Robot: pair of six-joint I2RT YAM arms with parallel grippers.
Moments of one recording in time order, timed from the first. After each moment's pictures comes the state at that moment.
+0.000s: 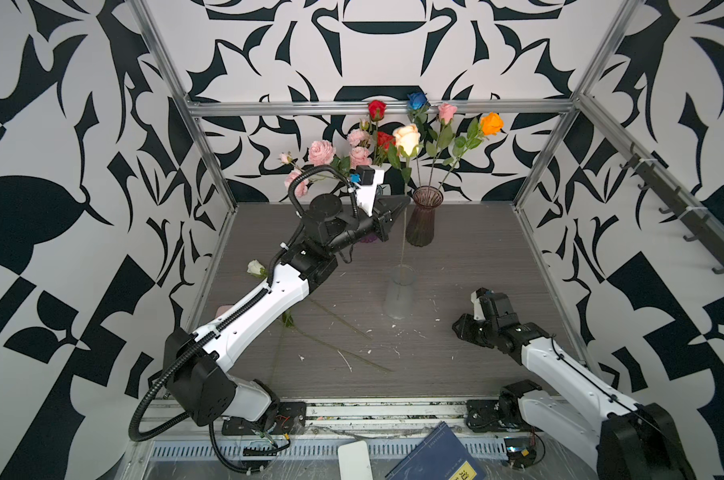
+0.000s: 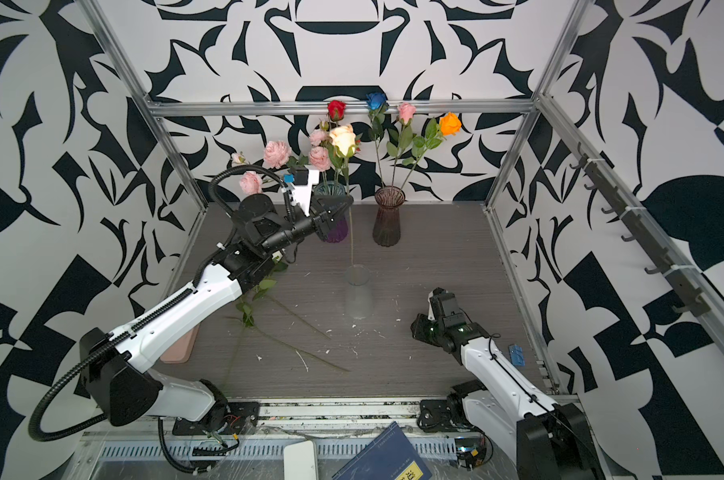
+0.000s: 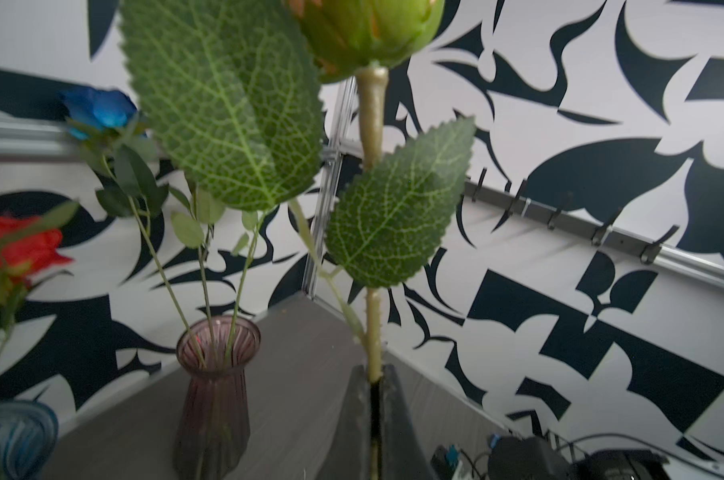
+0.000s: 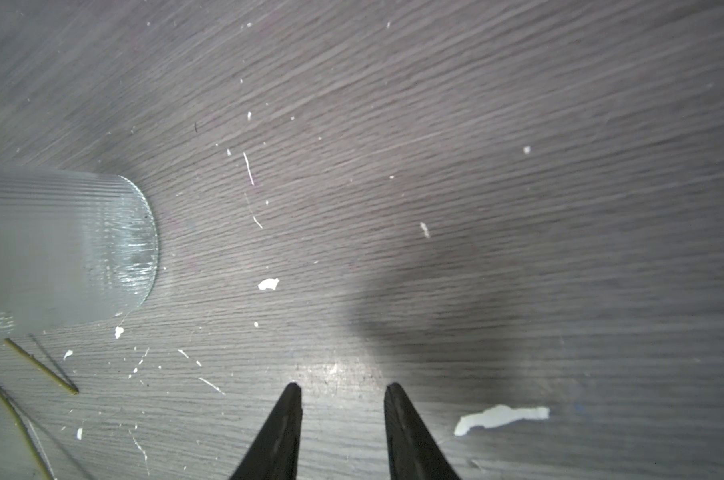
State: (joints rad) left arm -0.71 1.44 1.32 0.22 0.39 -0.29; right arm 0.25 0.95 0.38 -0.44 -0.18 0.57
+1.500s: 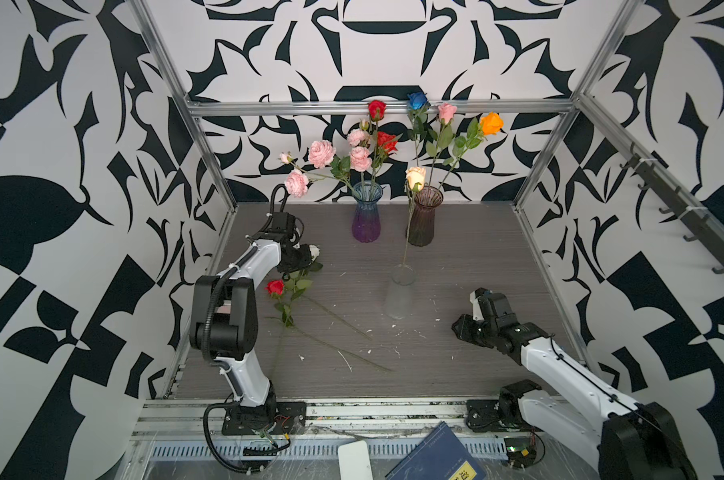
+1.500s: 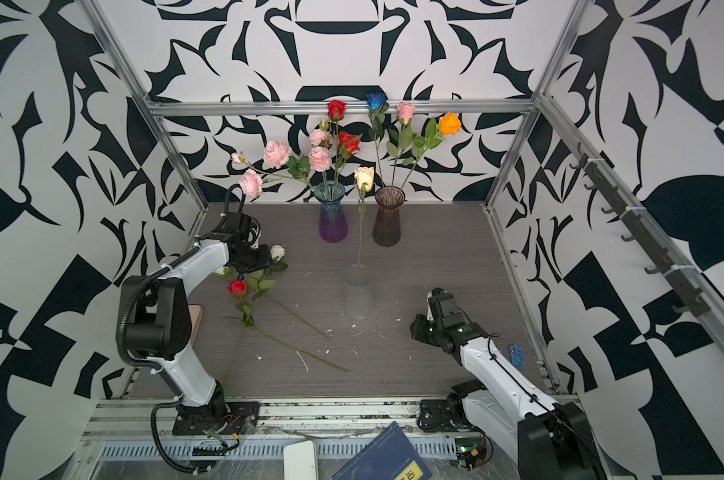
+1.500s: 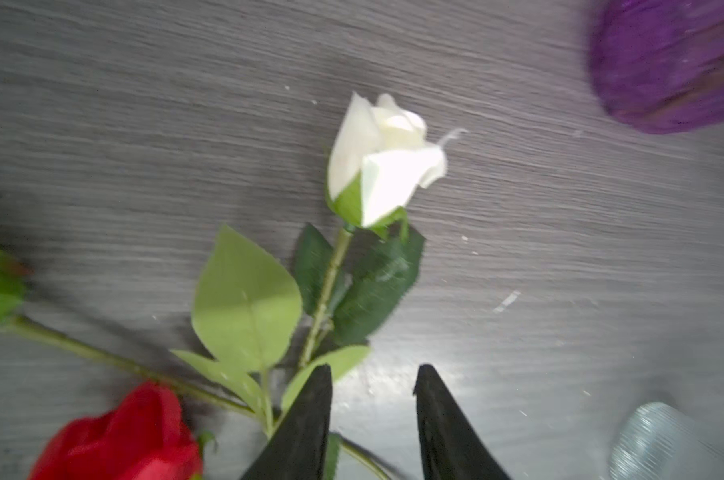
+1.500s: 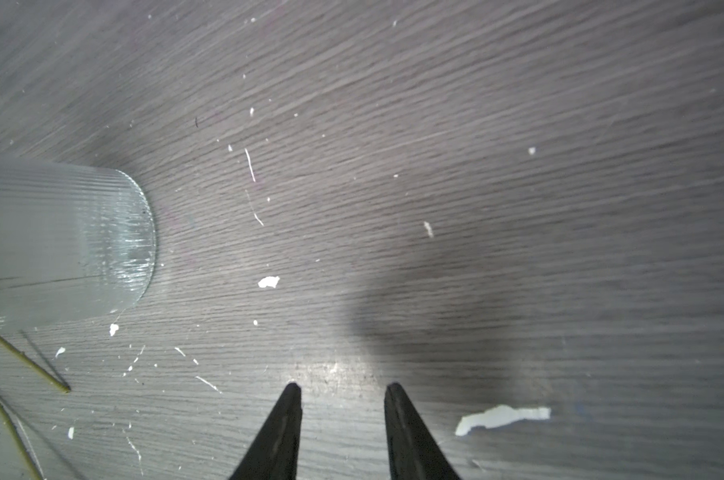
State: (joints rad) left arm -0.12 1.80 1.29 -0.63 0.14 -0.26; right arm 0.27 0.95 0.38 -0.44 -0.16 0.56
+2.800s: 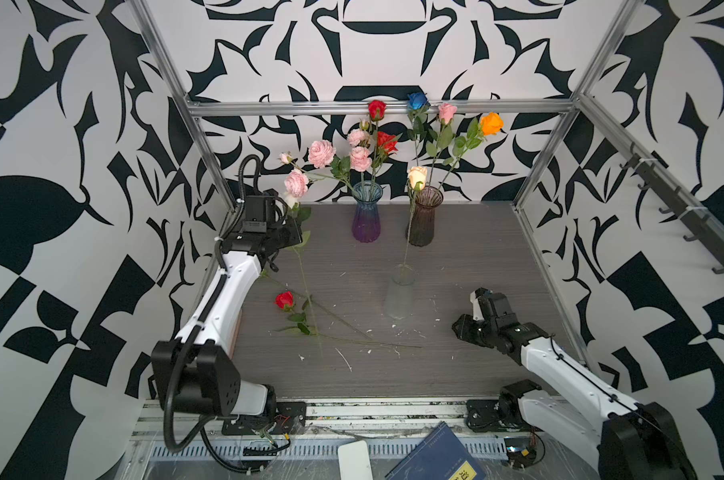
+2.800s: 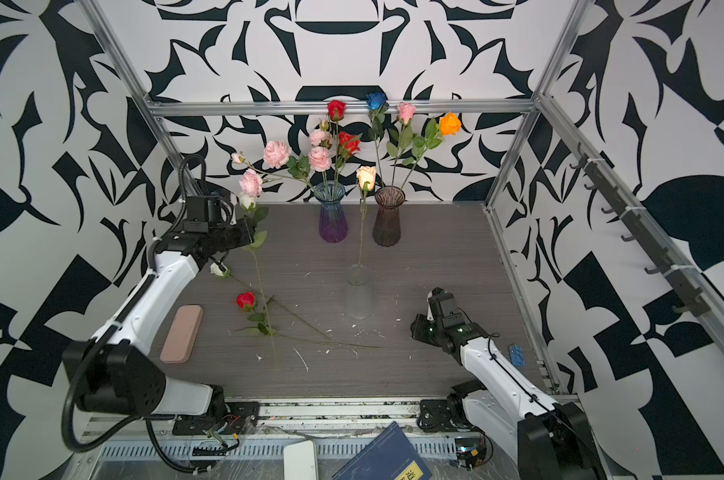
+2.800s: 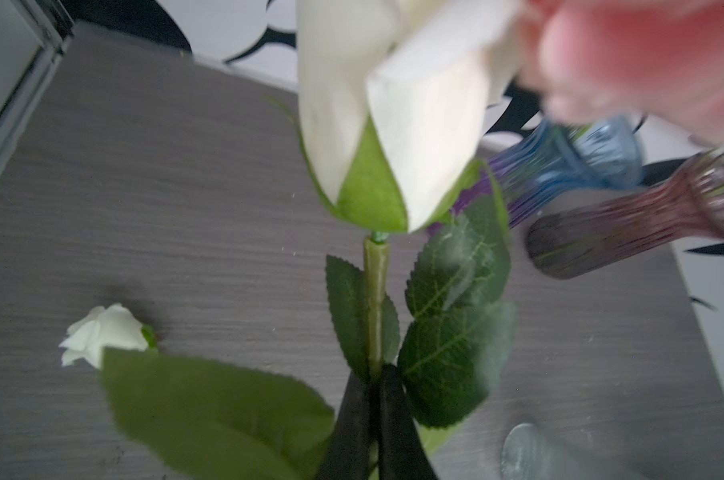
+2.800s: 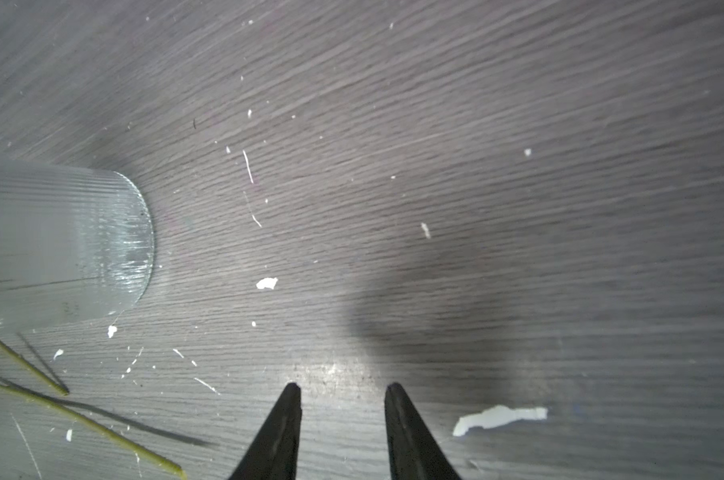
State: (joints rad) left arm -0.12 1.37 1.31 -0.55 0.15 -0.34; right arm 0.27 0.95 0.38 -0.44 -0.16 0.56
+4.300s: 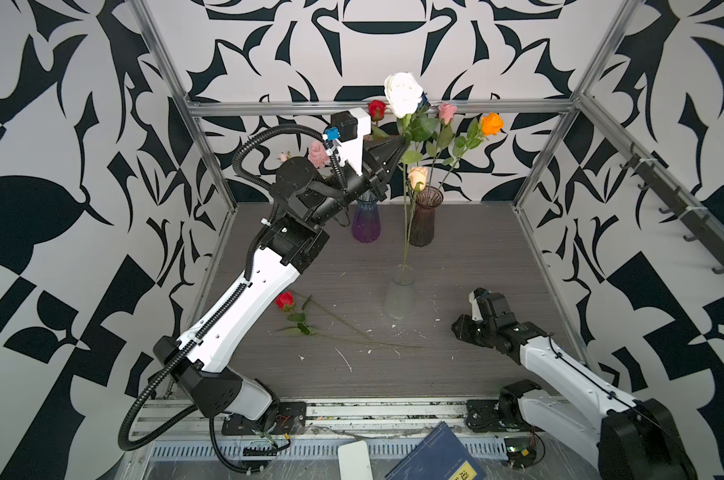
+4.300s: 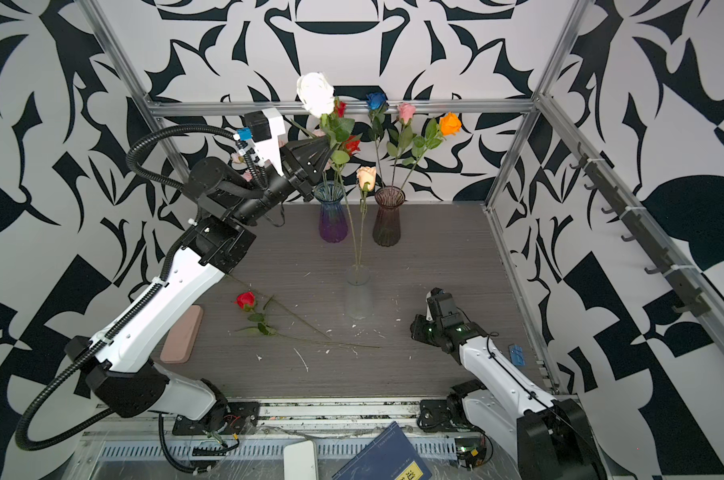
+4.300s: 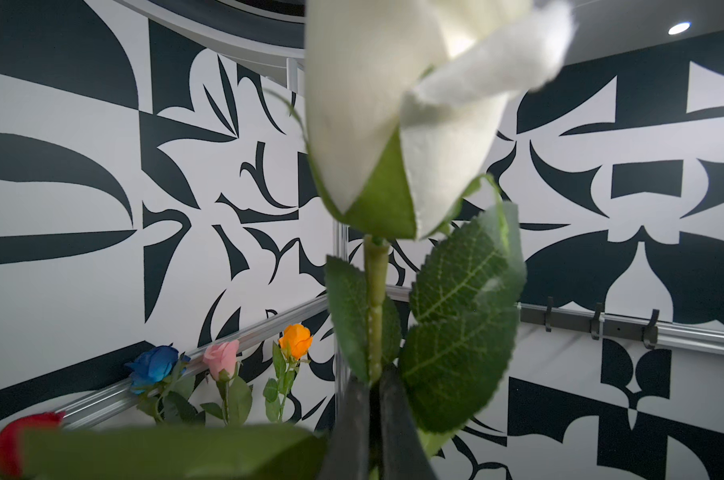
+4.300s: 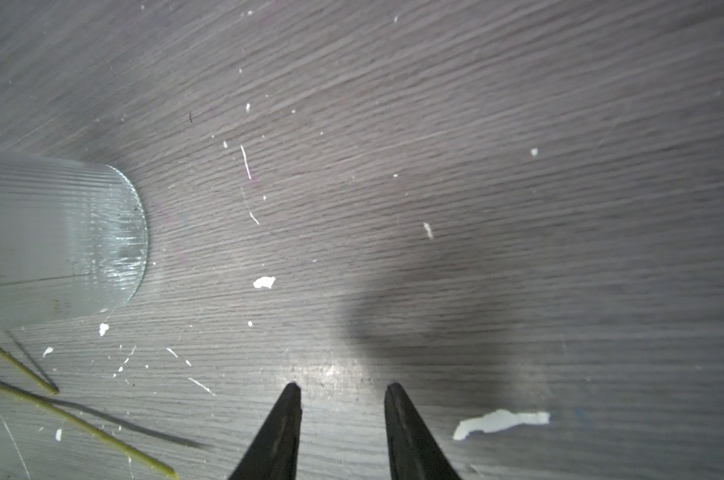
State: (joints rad) left arm -0.70 1.50 1.76 0.19 0.37 -0.14; right arm 0.28 0.97 0.38 -0.43 -0.15 0.55
